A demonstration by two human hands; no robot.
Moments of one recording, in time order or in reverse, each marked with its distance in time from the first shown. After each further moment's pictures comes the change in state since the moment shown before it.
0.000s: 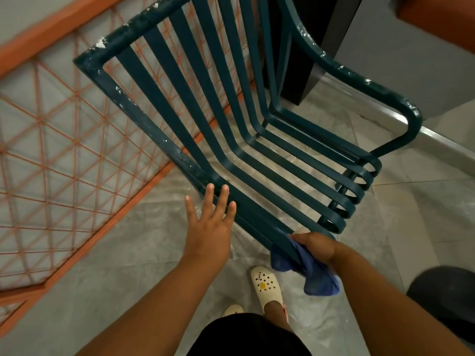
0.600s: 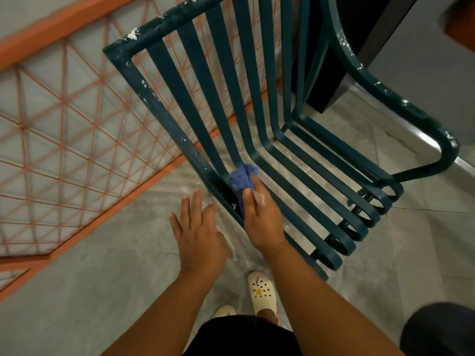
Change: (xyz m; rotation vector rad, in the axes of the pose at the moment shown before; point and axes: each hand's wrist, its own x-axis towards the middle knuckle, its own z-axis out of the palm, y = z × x) left_hand 0.003 -0.006 0.020 -0.602 0.313 -0.454; right_hand 0.008 -0.112 0.099 -0.070 0.304 -0.927
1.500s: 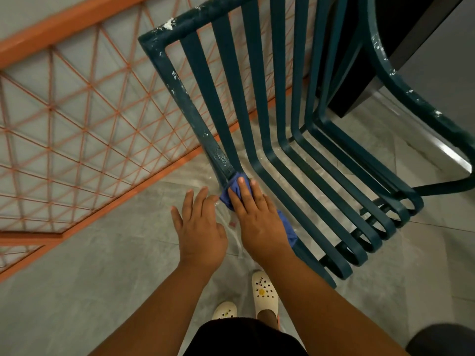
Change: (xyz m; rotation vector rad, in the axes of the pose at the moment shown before) left_hand 0.007 -0.023 -0.009 -0.087 0.044 -0.069; right_hand -0.002 0.022 0.027 -1.075 -0.298 -0.357
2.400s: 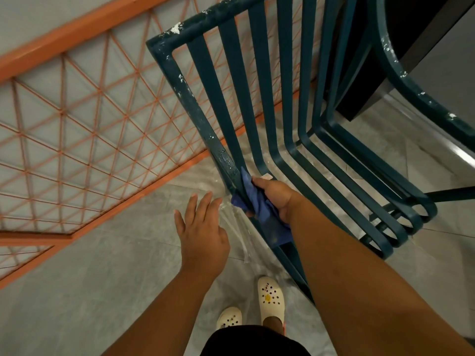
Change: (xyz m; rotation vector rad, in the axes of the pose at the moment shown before) left_hand 0.001 -0.008 0.001 -0.014 0.008 0.014; right_hand 0.075 0.050 -0.024 1.562 -0.480 0.782
